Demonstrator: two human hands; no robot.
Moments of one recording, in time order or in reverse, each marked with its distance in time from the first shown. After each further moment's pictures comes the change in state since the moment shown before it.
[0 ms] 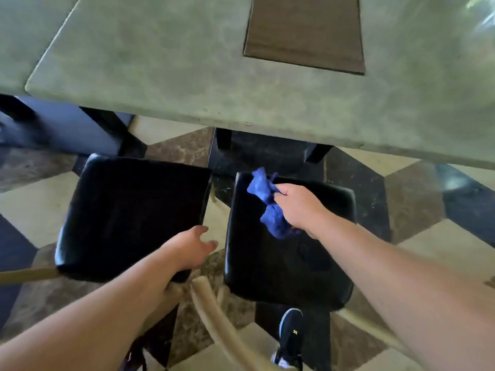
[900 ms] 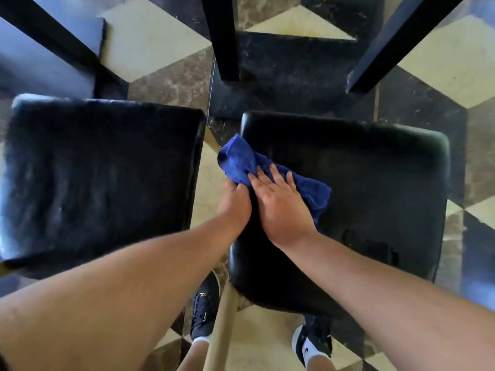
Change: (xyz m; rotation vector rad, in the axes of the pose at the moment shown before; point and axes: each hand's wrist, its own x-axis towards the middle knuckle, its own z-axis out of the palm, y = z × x) left_hand 0.214 0.058 0.117 -0.887 0.185 -0.077; right_hand 0.134 0.143 0.171 -0.540 0.007 -0.400
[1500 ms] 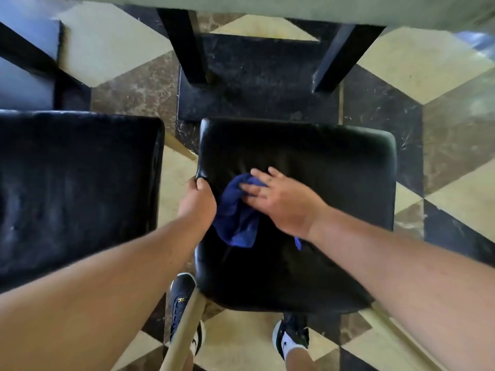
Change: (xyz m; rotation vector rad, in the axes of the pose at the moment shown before) left_hand 0.001 0.017 0.010 0.320 0.201 -0.055; right_hand -0.015 0.081 -0.075 -0.413 -0.300 -0.425
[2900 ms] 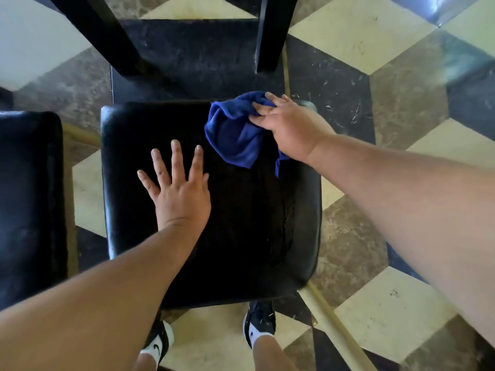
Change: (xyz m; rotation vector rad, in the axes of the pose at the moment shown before) left_hand -0.057 0.006 0.128 0.778 0.262 0.774; right_hand -0.094 0.175 0.019 0.161 0.296 0.394
